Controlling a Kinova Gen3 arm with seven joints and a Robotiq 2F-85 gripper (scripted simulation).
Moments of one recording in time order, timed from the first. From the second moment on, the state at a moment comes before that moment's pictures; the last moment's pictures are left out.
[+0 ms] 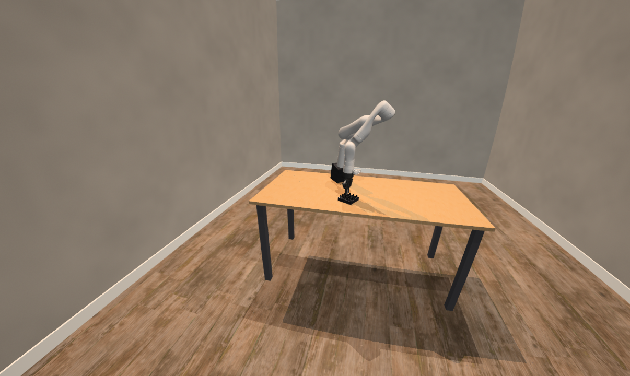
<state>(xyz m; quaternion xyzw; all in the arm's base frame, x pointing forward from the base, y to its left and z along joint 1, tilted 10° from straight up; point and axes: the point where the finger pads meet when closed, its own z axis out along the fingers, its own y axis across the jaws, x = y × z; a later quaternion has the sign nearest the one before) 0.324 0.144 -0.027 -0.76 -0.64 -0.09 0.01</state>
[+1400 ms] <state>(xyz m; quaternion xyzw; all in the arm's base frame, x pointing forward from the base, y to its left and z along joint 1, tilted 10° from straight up) 0.318 0.137 0.008 -0.76 -0.64 -0.08 0.00</state>
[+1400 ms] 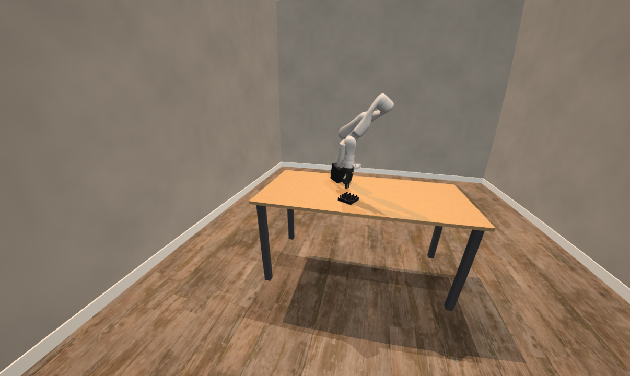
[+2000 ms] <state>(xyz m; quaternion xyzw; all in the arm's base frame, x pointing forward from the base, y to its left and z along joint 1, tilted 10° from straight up) 0.319 0.139 0.011 -0.76 -0.64 -0.09 0.01</state>
